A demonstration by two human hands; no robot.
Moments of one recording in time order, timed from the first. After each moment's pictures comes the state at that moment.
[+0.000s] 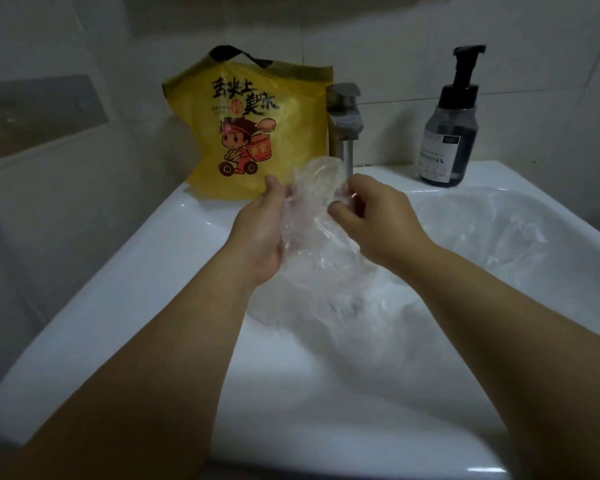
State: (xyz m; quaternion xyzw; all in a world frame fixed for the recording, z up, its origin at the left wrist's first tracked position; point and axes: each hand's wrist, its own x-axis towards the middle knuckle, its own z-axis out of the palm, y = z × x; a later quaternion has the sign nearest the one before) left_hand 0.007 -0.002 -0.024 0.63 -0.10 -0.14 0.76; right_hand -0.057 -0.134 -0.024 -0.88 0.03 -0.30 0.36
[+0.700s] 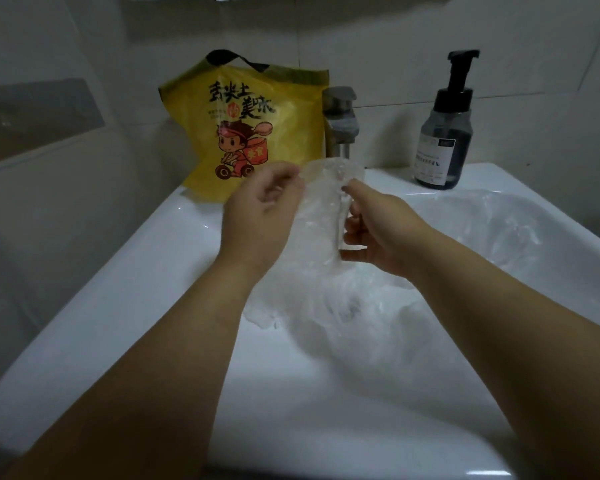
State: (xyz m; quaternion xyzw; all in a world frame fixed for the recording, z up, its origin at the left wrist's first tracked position) left_hand -0.004 0.007 -0.018 0.74 -0.28 0.15 0.59; right_hand -0.055 -0.133 -0.011 -0.66 0.18 -0.06 0.73
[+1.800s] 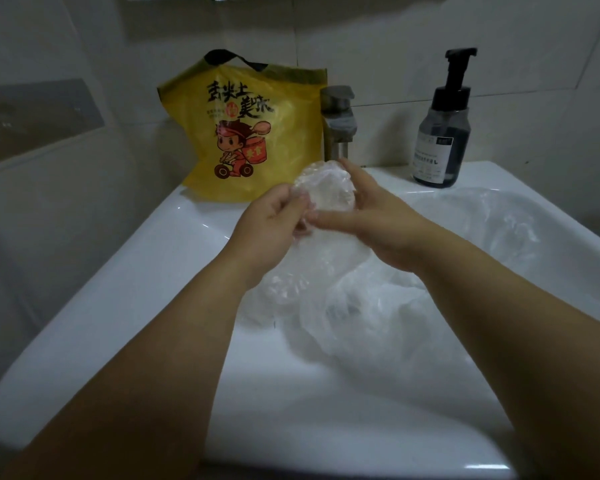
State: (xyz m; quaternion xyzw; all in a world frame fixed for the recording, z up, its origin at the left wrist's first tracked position) left_hand 0.002 0.003 -0.027 0.74 -0.28 -0.01 0.61; right_hand -0.062 -0.139 -0.013 -0.76 0.00 -0.07 0.65
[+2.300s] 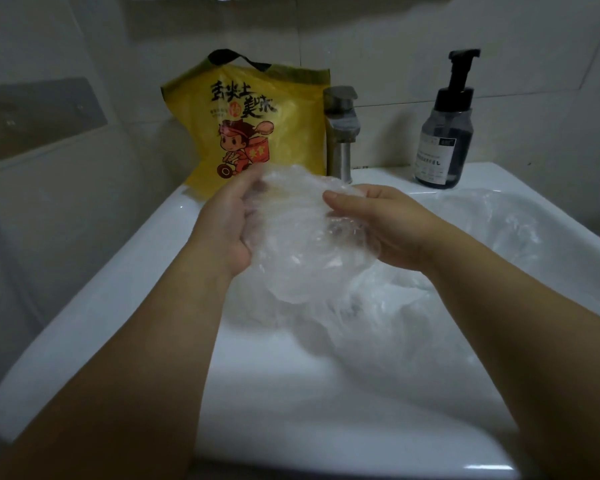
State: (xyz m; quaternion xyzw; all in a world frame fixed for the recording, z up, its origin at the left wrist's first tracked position) left_hand 0.009 0.020 -0.002 0.56 -0.10 -0.14 0.81; right_hand -0.067 -0.140 -0.007 -0.66 -0.01 -0.01 0.75
